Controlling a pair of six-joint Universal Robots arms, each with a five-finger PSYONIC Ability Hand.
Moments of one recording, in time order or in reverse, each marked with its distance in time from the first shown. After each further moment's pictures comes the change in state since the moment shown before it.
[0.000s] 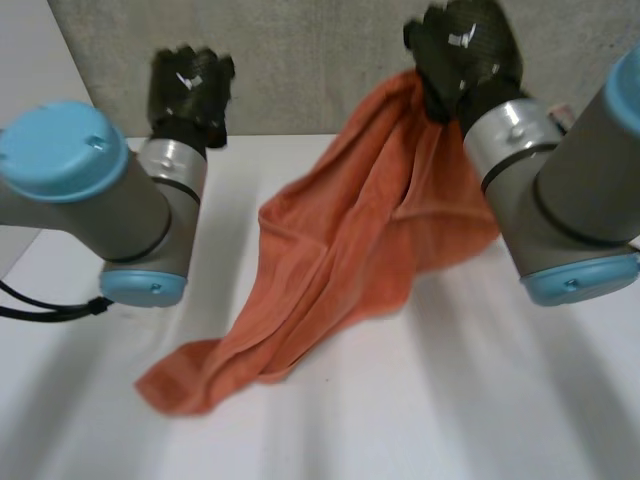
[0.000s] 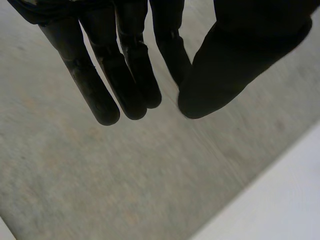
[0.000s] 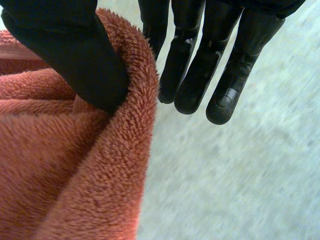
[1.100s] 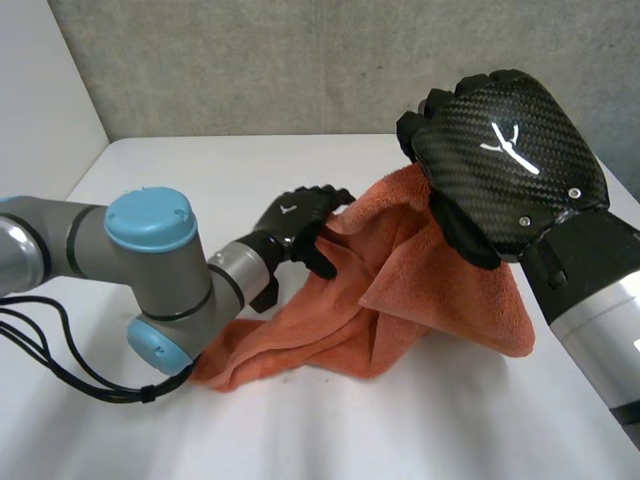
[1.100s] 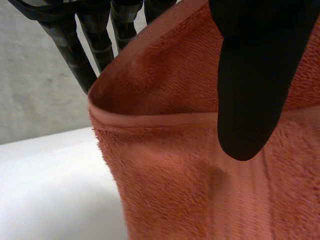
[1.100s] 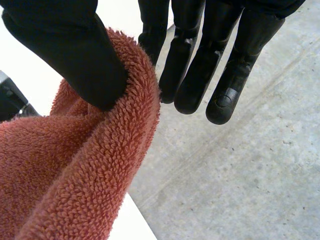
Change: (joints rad) left arm -0.034 -0.209 -0.053 -0.146 0.485 -0.557; right arm 0.037 -0.614 0.602 0.096 -0.168 0.009; left_hand -0.656 -0.656 -0.656 -0.672 -0.673; right_hand 0.000 0.000 0.004 0.000 0.007
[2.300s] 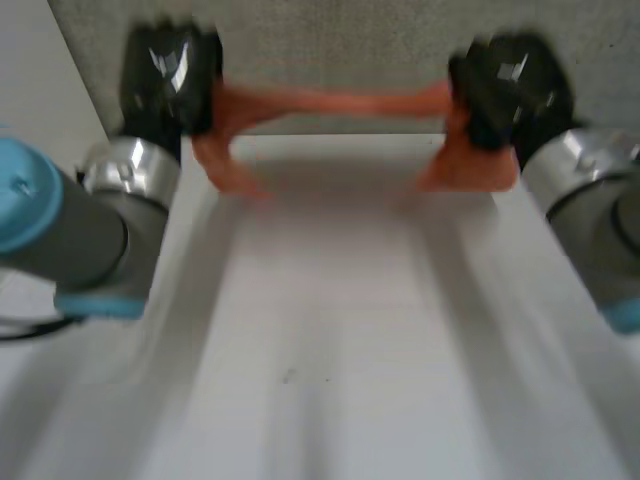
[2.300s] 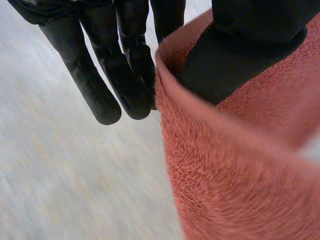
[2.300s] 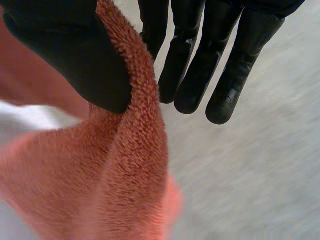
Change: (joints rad) left arm 0.097 0.376 -0.199 0.385 -0.311 0.476; right arm -0.192 0.478 -0.367 -0.134 0.010 0.049; left_hand 0.789 0.809 0.806 0.807 0.803; right_hand 0.000 0.009 0.002 0.004 0.010
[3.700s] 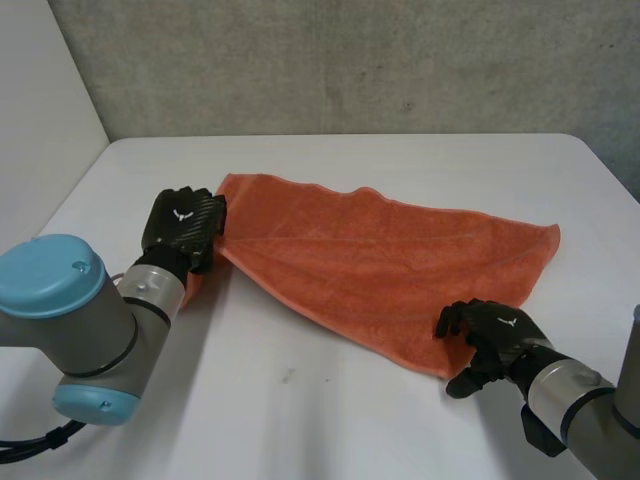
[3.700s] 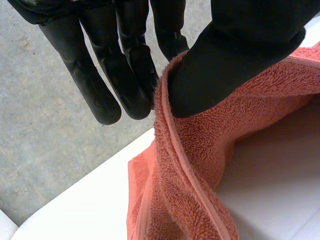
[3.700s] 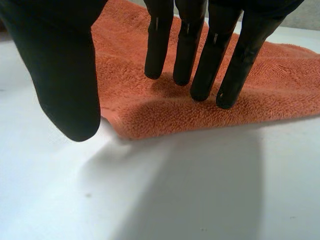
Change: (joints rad) left arm 0.053 -0.096 -0.278 -0.098 0.005 -0.001; right arm -0.113 0.009 0.604 0.140 -0.073 0.384; left_hand 0.005 0.000 0.000 0.000 0.000; right_hand -0.447 -0.563 -0.563 -0.570 -0.549
